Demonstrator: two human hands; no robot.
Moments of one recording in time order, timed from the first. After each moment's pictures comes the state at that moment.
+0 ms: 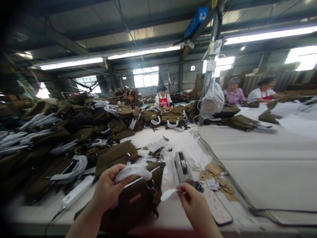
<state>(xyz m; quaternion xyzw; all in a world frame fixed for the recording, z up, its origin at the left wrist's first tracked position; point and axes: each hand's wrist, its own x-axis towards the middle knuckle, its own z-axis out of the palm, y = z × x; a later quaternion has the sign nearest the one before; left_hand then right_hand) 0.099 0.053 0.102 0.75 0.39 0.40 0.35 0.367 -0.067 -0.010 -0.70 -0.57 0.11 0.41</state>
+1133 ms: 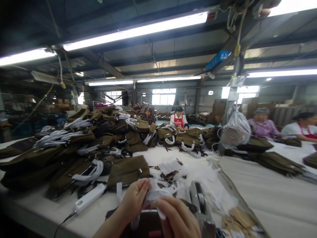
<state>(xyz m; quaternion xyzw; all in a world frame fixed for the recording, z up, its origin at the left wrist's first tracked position) 0.110 0.057 0.099 0.73 0.39 0.43 0.36 0.274 -0.039 0.096 -0.41 -0.72 -0.20 0.52</state>
